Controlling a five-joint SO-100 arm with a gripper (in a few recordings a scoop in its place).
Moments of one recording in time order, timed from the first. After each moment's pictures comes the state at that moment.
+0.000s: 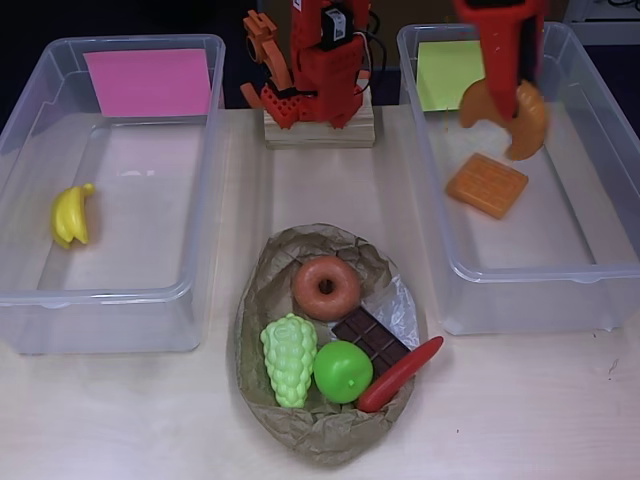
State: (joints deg) arm -41.8 94.4 58.4 100.5 70.3
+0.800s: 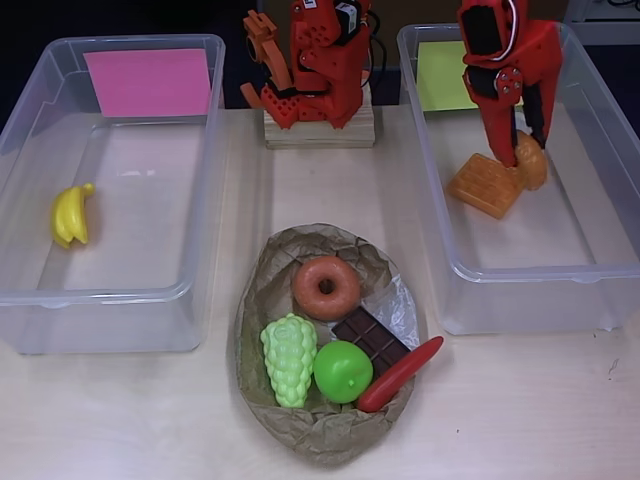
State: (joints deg) arm -60.7 114.1 129.4 45.3 116.2
